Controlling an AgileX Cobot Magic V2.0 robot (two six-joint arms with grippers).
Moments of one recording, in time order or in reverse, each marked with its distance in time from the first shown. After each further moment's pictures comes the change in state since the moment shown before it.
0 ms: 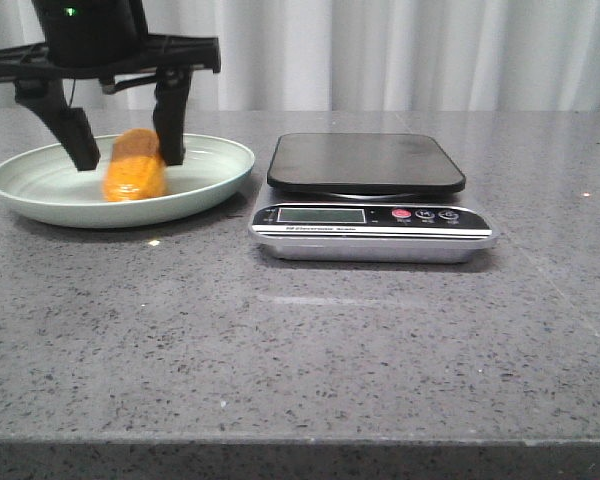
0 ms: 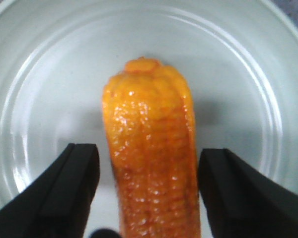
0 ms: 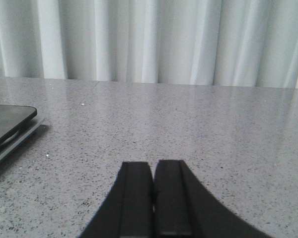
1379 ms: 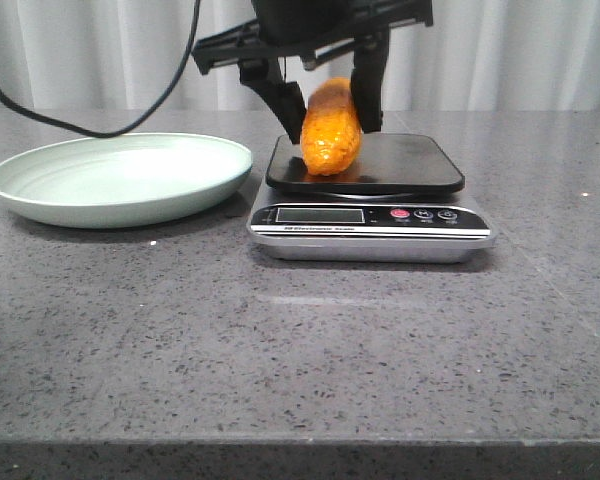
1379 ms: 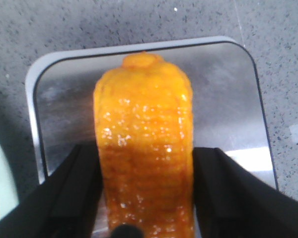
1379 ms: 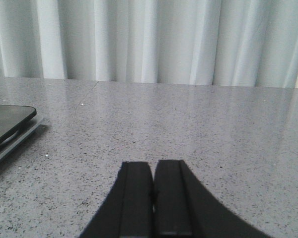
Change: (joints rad) left arm -0.240 0.178 -0.324 -0.098 -0.071 0.064; right arm 0.000 0.000 0.000 0.000 0.000 0.000
